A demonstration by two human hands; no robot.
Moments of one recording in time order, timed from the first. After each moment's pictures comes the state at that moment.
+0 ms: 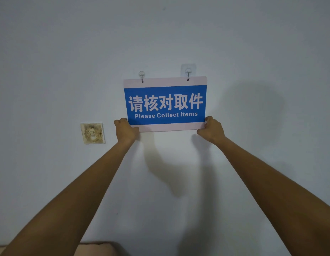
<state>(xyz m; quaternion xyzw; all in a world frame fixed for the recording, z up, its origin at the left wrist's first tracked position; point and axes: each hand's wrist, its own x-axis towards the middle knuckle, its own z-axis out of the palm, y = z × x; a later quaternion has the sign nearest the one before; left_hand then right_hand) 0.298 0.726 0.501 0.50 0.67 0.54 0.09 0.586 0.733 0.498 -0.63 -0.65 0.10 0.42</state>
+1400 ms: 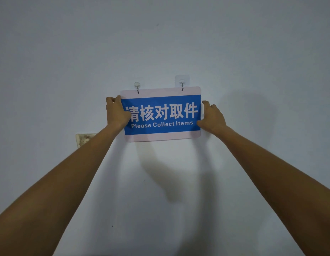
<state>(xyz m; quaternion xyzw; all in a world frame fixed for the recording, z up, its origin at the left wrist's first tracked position) 0.287 0.729 0.587 0.59 0.60 0.54 -0.03 0.593 0.716 0.565 -0.62 -0.67 -0.03 0.40</state>
